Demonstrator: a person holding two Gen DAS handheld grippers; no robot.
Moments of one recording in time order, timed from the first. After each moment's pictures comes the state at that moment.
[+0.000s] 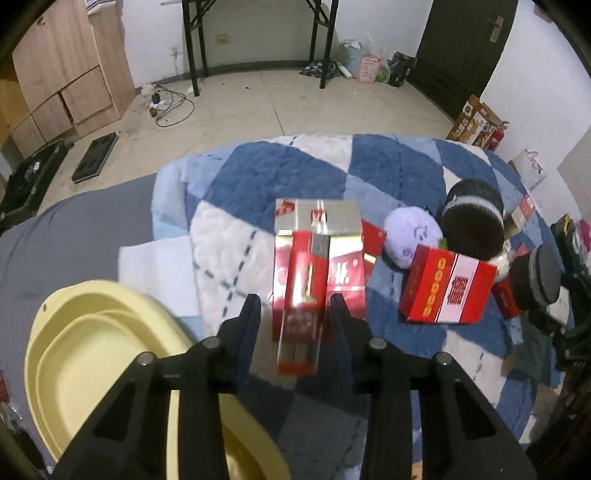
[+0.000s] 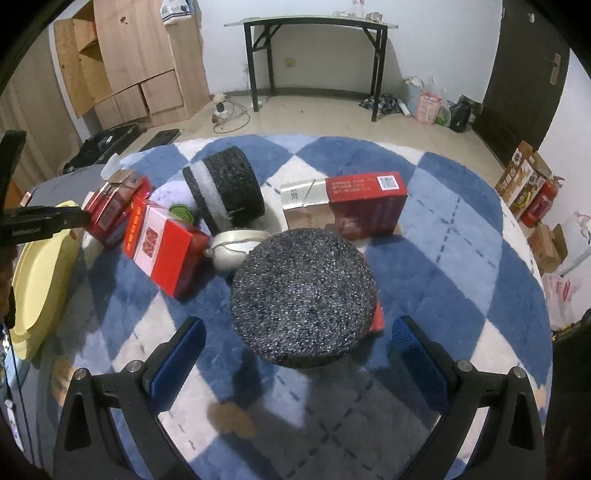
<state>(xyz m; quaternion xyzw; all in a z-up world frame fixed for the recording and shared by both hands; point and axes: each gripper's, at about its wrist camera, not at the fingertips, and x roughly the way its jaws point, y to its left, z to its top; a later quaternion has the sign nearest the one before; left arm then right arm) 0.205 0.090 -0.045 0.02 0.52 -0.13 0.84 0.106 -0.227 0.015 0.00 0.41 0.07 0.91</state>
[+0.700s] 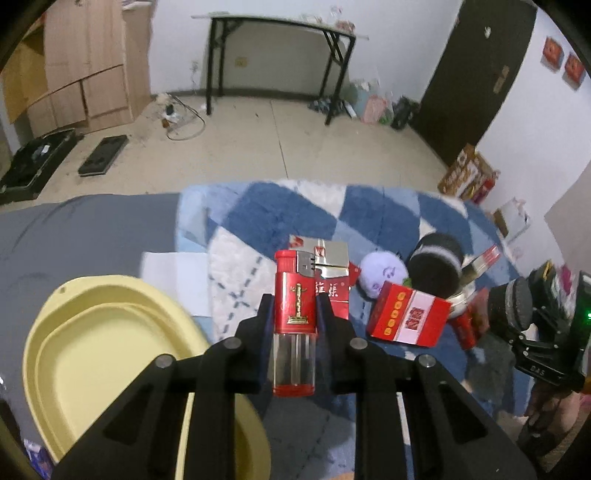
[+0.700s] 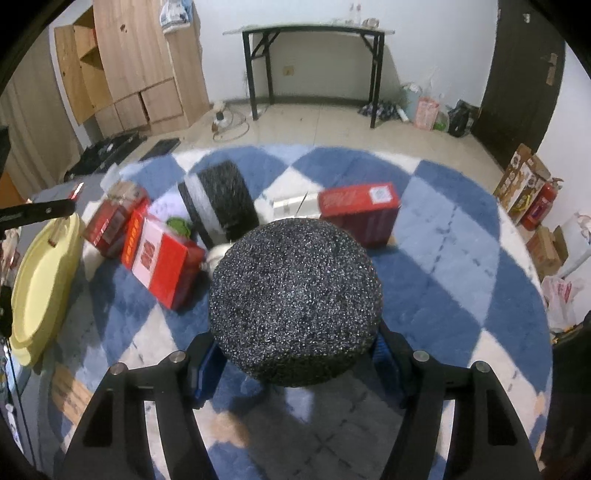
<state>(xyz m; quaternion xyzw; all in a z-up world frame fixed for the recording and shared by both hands) 0.173 0.118 0.010 -0.05 0.46 -0.12 0.88 0.105 -0.240 0.014 0.00 0.40 0.07 0.91</state>
